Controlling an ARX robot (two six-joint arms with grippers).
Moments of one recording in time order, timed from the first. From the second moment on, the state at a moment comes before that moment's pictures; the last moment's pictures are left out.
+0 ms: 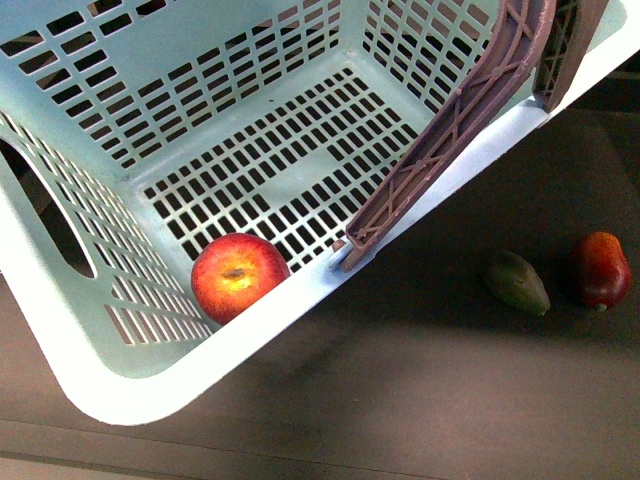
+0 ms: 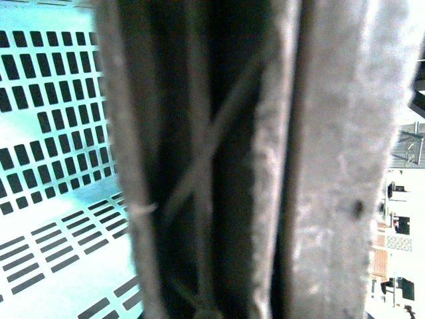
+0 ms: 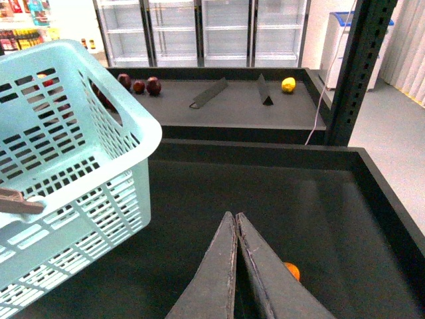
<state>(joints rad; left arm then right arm) -0.51 1.61 1.18 -0.01 0.14 -1.13 0.00 0.37 0.02 0.36 0.00 0.00</state>
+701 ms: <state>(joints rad) -0.51 1.61 1.18 -0.01 0.13 -1.13 0.00 0.13 0.02 0.11 0.00 0.00</state>
